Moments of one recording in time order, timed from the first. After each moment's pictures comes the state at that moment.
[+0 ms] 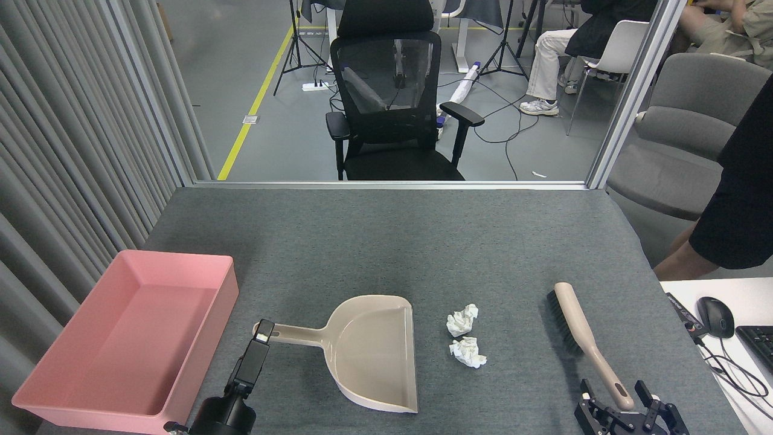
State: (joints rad) left arm 0.06 -0.08 0.07 -1.55 -0.45 -0.22 -0.18; right arm 0.09 -0.15 -0.22 -1.30 1.38 -0.26 -0.09
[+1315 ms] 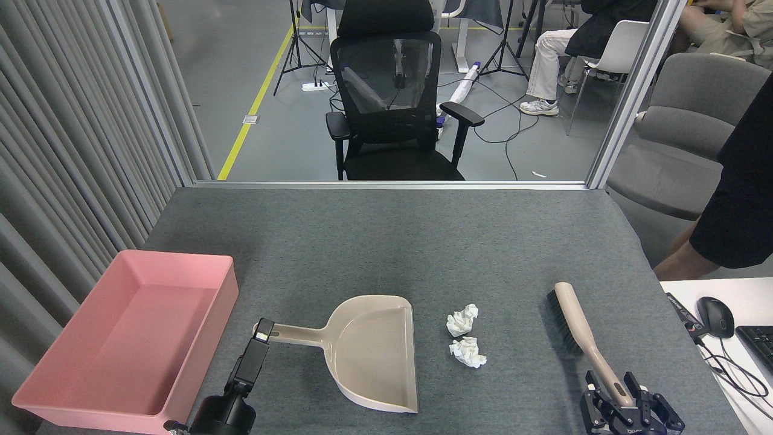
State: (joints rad) left arm 0.06 -0.09 0.08 -1.55 -0.45 -0.22 -0.17; right arm 0.07 -0.15 -0.22 -1.28 1.38 -0.26 -0.09
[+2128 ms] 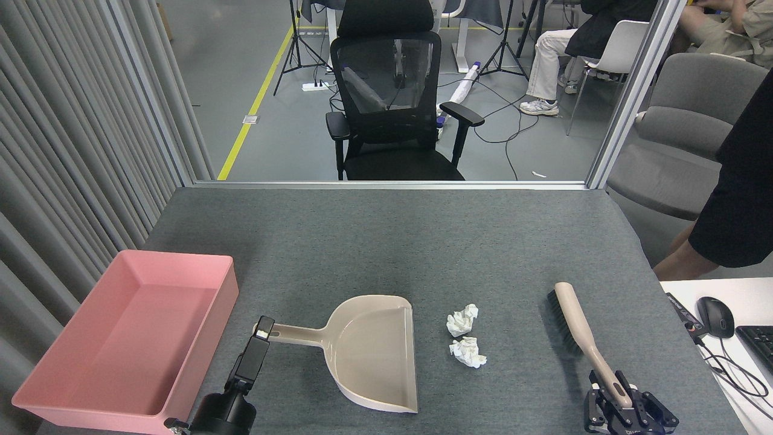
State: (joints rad) left arm 0.05 -0.09 0.08 -1.55 -0.46 -0.22 -0.17; right arm 0.07 -0.15 -0.22 -1.28 1.38 -0.27 -0.10
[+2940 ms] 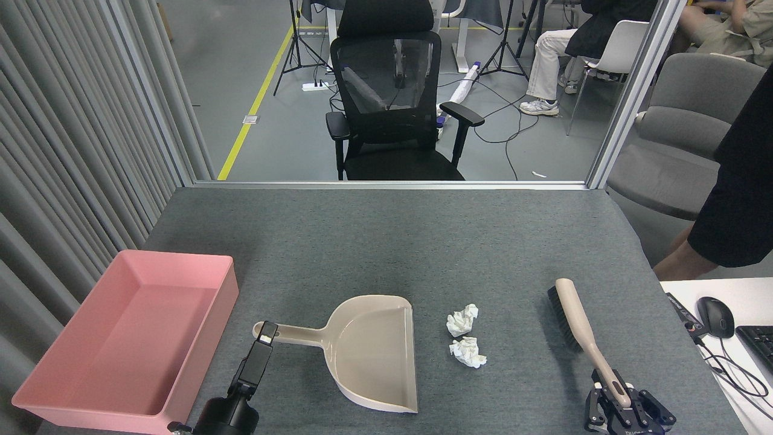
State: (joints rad) left arm 0.06 -0.09 0.07 -1.52 -0.46 -0.22 -0.18; right arm 0.07 -0.15 -0.22 -1.28 1.38 -0.29 -0.11
